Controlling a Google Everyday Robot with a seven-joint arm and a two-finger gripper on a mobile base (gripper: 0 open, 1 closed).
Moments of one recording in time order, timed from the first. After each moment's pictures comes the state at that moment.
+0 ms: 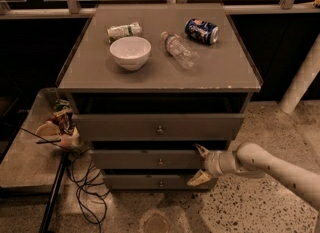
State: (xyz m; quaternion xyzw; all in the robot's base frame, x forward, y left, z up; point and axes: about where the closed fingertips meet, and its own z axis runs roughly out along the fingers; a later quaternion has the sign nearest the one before) arm 0.575 -0.166 0.406 -0.59 0.69 0.18 0.38
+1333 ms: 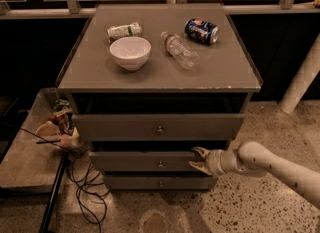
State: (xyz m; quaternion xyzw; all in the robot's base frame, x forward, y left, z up) arm 0.577 -0.166 0.413 -0.59 0.69 0.18 0.38
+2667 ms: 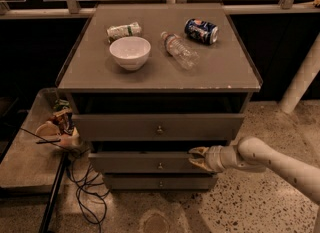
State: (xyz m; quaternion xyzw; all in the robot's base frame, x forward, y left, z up) arm 0.586 -0.166 0.425 -0.59 0.69 0.18 0.38
